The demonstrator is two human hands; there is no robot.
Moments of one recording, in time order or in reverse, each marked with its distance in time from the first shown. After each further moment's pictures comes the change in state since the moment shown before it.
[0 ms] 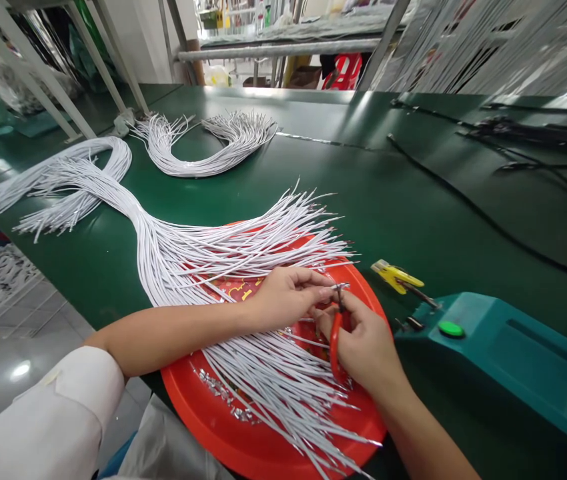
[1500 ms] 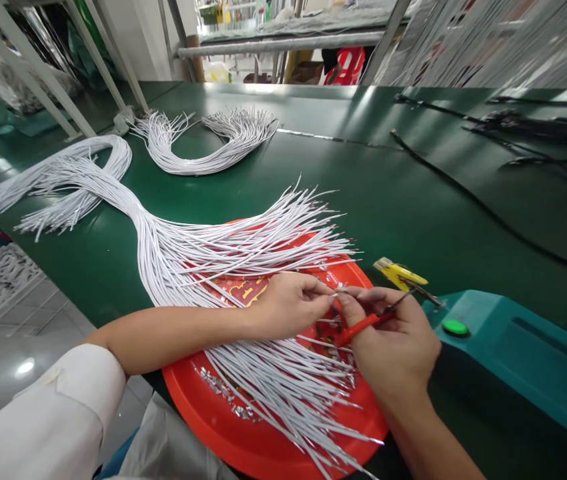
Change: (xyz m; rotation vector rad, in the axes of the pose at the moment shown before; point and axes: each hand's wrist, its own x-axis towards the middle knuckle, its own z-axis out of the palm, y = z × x) left_hand 0.007 -0.025 -0.012 0.589 0.007 0.341; right_hand -0.004 -0.005 0.004 0.140 0.475 -0.147
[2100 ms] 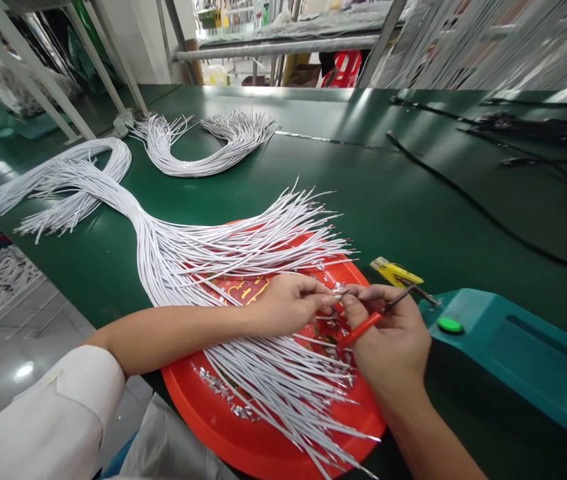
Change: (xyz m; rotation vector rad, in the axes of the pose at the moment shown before) left_hand 0.001 0.013 0.000 -0.206 -0.082 -0.172; right_hand 0.003 -0.005 0.000 0.138 -0.037 0.073
